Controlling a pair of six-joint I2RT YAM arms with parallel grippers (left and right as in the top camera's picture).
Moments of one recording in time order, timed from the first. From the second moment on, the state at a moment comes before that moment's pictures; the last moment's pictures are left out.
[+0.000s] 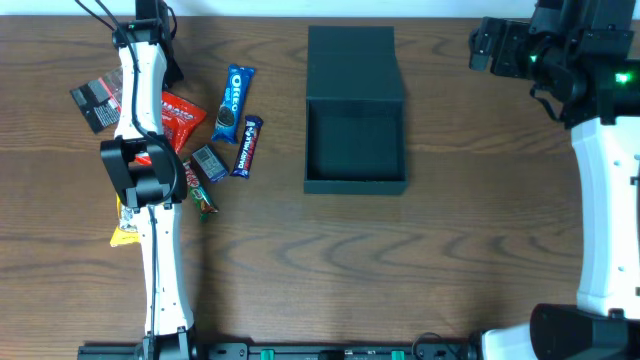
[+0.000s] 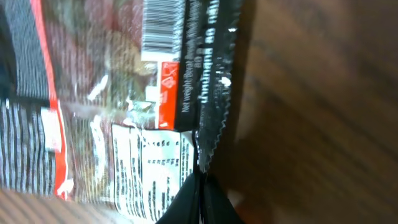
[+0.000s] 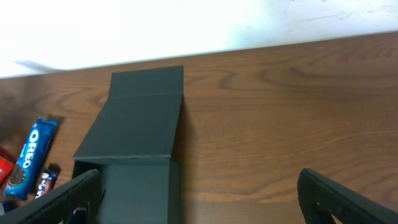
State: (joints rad) left arm 0.12 2.83 2.76 -1.27 -0.34 -0.42; right arm -0.01 1.64 1.88 -0.97 -0.11 0.16
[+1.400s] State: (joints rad) left arm 0.35 2.72 2.90 -1.36 0.14 0.06; right arm -0.01 1.66 1.88 -0.96 -0.17 0.15
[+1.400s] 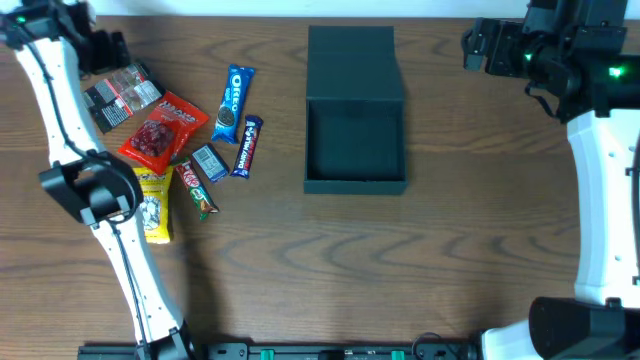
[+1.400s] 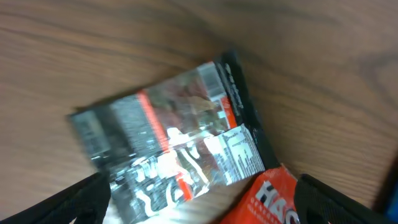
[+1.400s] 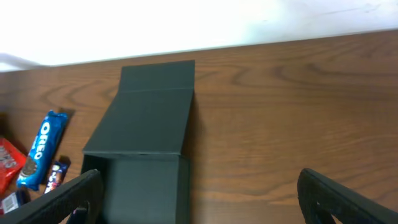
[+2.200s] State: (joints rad) left arm 0.31 2.88 2.89 -1.21 0.11 0.07; right arm -0.01 1.66 1.88 -0.97 -0.18 0.17
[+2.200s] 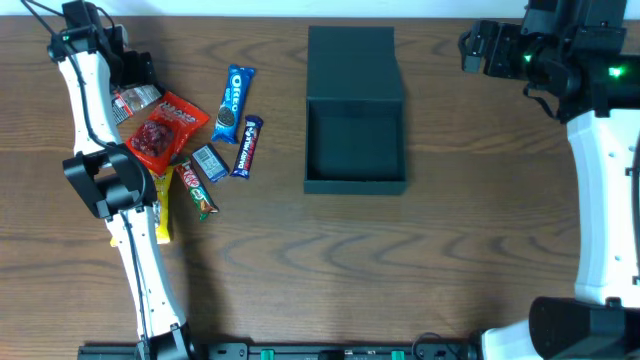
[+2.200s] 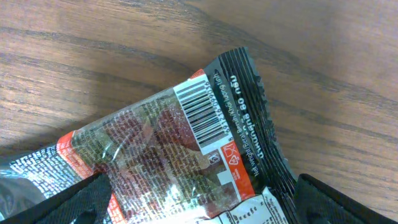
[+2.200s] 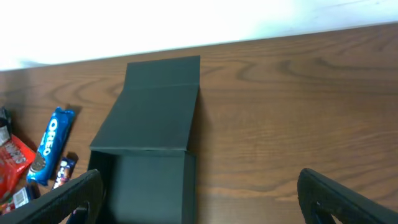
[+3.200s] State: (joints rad) left arm 0.30 2.84 2.79 -1.21 0.04 0.06; right arm -0.01 1.66 1.88 -0.93 -0.19 0.19
